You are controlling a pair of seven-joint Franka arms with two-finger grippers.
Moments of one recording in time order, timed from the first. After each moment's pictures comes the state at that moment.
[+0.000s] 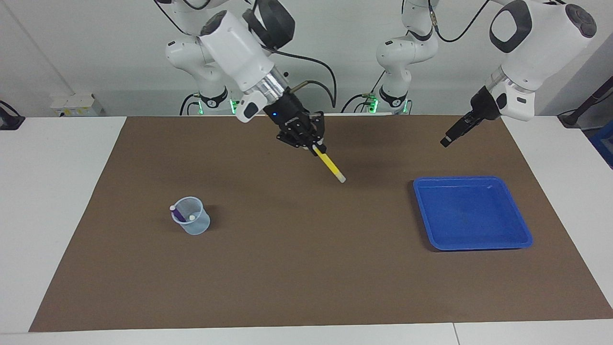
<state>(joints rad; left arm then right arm) 0.22 -0.05 -0.23 -1.74 -0.39 1.61 -0.79 0.50 0.20 0.09 -1.65 0.54 2.42 0.66</state>
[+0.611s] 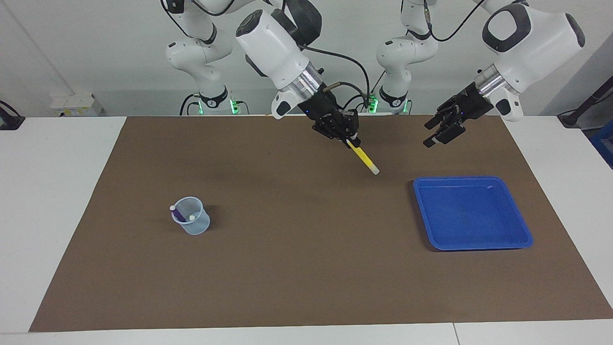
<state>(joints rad) 0.22 -0.07 -0.23 -1.83 -0.70 1.71 -1.04 0.51 0.27 0.09 -1.47 0.54 2.27 0.94</state>
